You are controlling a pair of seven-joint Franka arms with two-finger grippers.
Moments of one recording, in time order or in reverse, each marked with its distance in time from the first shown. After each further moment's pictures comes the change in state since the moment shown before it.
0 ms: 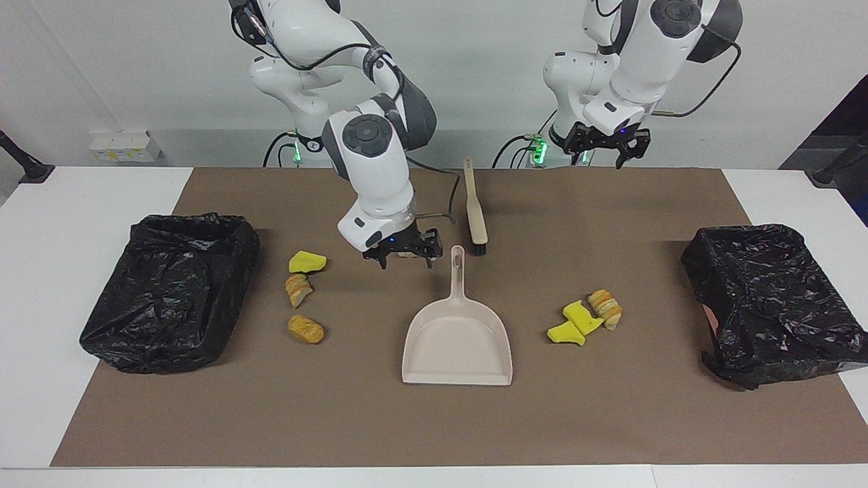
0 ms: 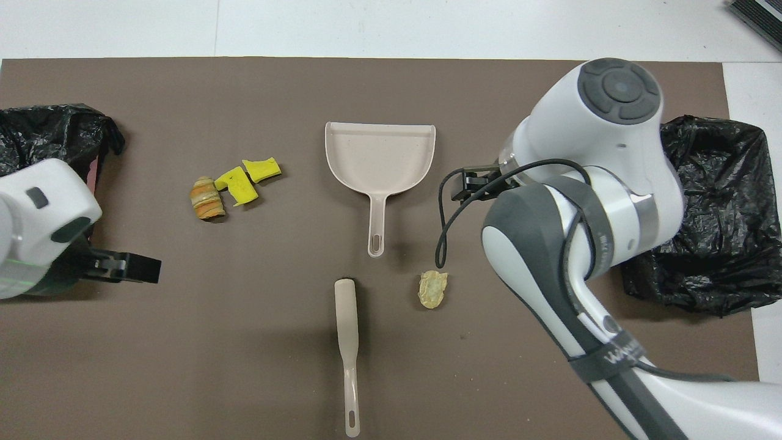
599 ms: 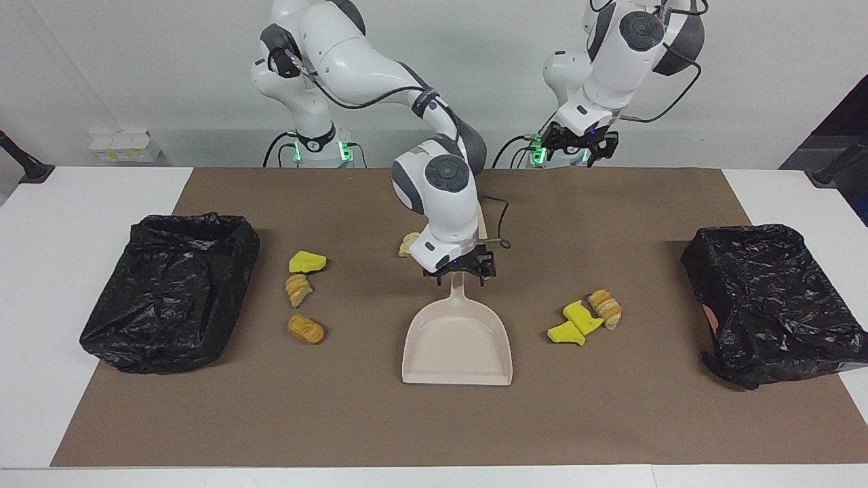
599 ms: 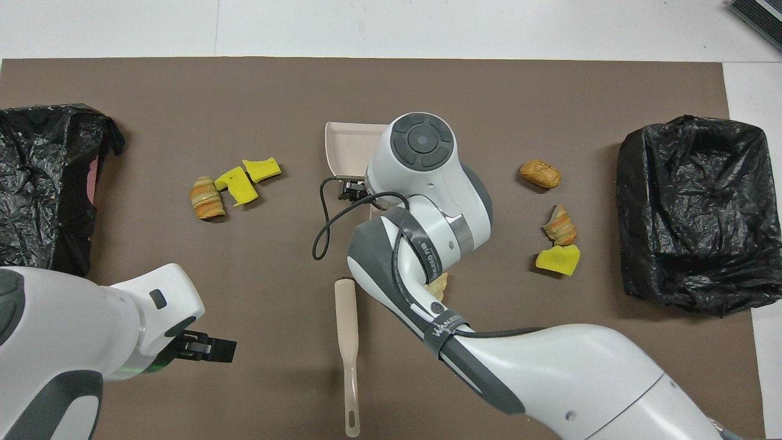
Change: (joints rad) left arm -0.061 -0.080 0.000 -0.166 -0.072 0.091 -0.027; right arm 0.140 0.162 -0.005 0.073 -0.069 0.085 0.152
